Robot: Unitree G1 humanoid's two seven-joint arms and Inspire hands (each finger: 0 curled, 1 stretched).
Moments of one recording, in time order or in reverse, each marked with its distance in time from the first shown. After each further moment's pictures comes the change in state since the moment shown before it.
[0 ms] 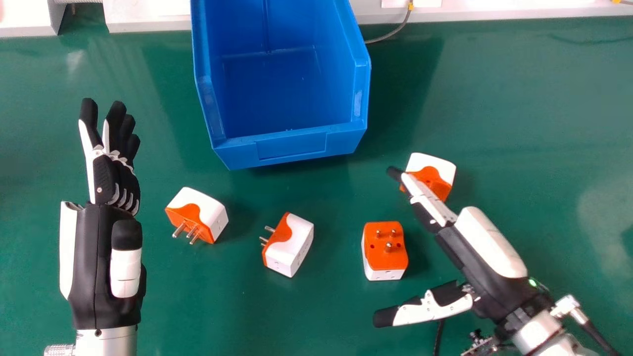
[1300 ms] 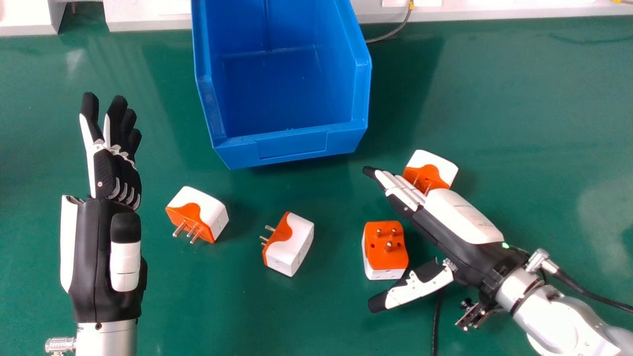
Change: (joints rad) left arm -0.027 0.001 0.007 0.024 -0.024 -0.002 -0.038; right arm -0.282 -0.074 0.279 0.295 0.005 0.058 -0.090
